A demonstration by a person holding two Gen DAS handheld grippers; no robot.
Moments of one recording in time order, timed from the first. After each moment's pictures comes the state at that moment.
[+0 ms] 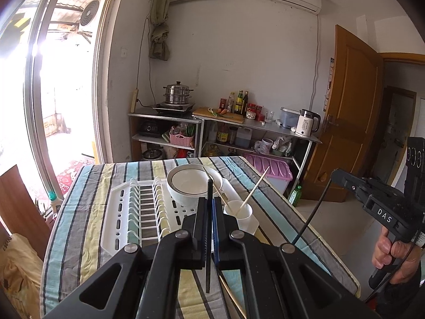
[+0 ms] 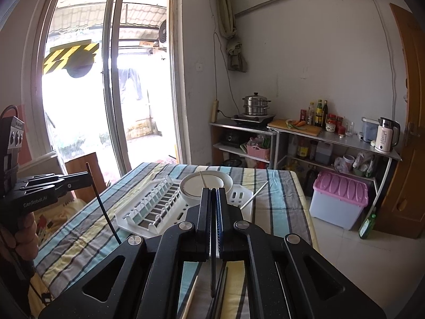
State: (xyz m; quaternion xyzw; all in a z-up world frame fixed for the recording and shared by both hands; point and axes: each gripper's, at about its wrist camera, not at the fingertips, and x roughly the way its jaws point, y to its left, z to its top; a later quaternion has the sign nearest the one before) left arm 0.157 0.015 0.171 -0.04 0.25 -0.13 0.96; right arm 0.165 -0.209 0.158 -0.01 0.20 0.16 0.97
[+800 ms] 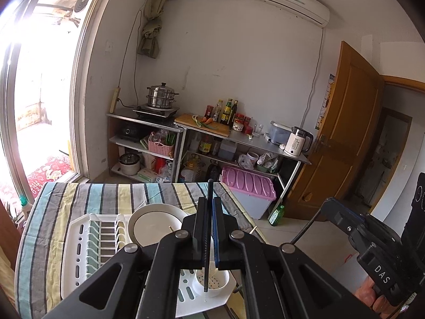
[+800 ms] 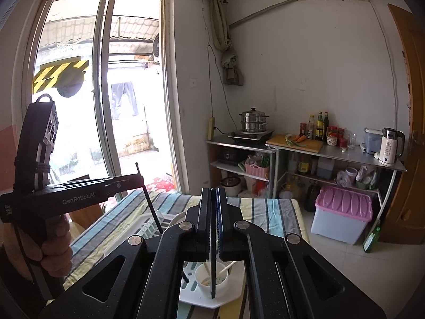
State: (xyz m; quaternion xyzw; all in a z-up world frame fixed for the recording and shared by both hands) left arm 0.302 -0.024 0.206 -0.09 0.25 -0.17 0.95; right arm 0.245 -0.211 0.194 0.01 0.17 0.16 0.97
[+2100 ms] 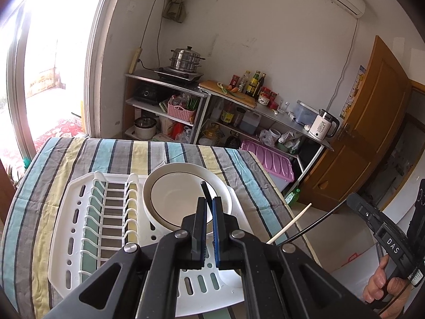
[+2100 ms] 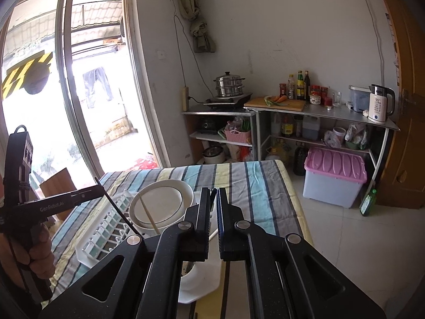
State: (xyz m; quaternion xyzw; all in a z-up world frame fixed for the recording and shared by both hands) left arm 0.349 0.004 0.116 -0.12 0.33 -0.12 0.93; right arm 0.301 -0.252 0.132 0.05 0.26 0.11 0.96
